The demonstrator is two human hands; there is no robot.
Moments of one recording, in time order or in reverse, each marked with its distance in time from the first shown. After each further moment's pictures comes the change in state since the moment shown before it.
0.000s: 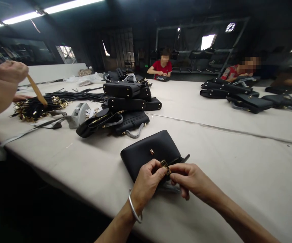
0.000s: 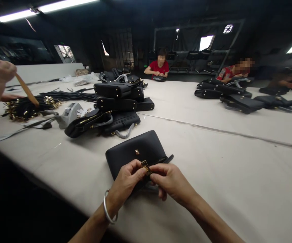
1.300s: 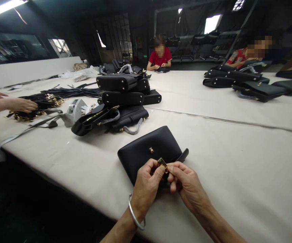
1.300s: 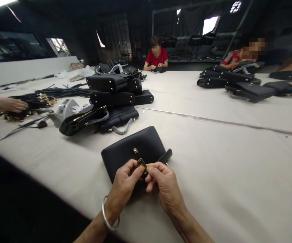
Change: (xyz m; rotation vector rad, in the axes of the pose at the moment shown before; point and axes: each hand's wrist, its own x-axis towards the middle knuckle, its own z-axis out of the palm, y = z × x) left_hand -0.002 -0.006 0.011 0.004 0.113 -0.024; right_hand 0.014 0.035 0.038 0.685 0.242 -0.029
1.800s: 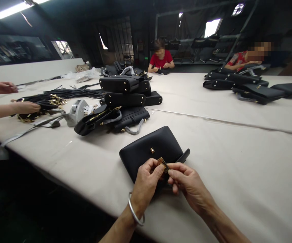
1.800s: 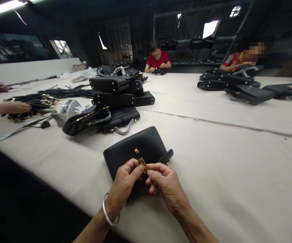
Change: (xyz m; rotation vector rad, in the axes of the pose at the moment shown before) left_hand -0.002 0.000 -0.003 -0.118 -0.017 -0.023; right_hand -0.006 -0.005 -0.006 -0.113 -0.067 0.050
